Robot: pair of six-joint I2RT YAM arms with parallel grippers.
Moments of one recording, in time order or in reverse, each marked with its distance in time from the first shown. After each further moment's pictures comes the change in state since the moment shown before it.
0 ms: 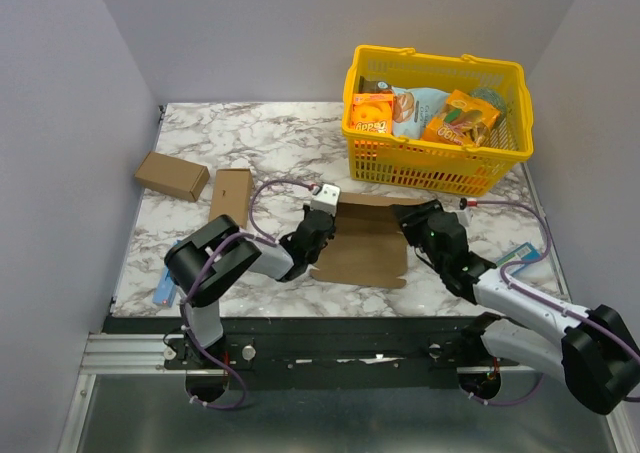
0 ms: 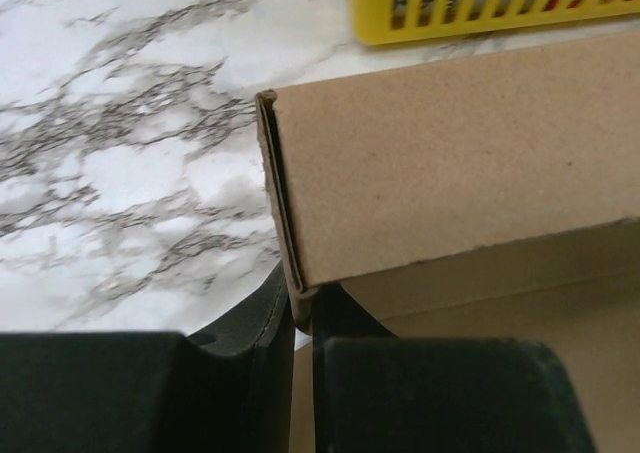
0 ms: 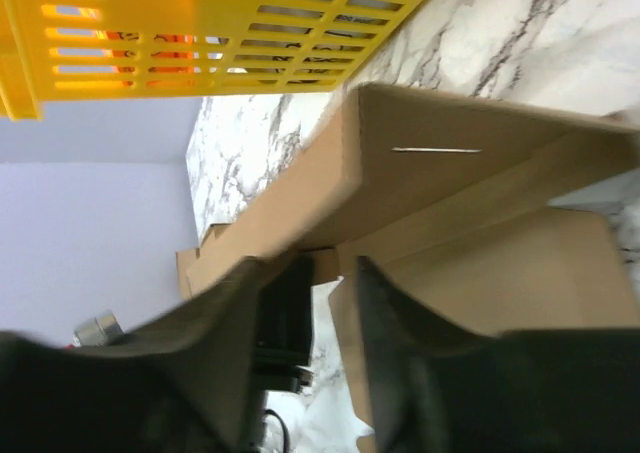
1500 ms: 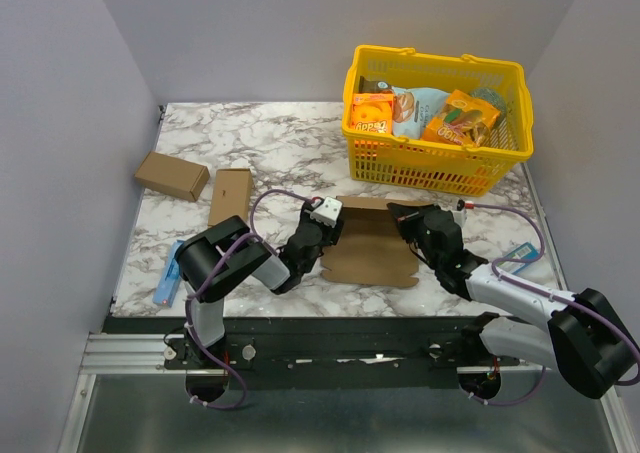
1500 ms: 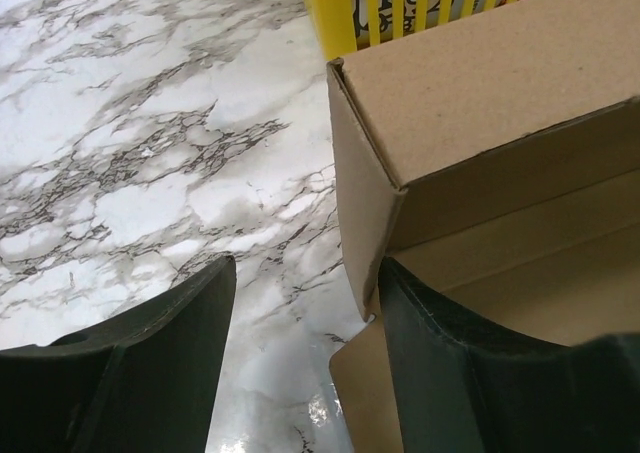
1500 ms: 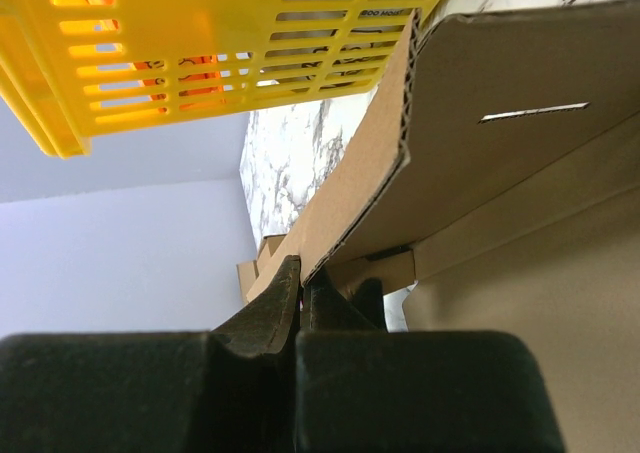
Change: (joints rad) left arm -0.012 0.034 -0.119 0.303 0.051 0.173; right arm -0.002 0.082 -0.006 0.113 0.001 0.120
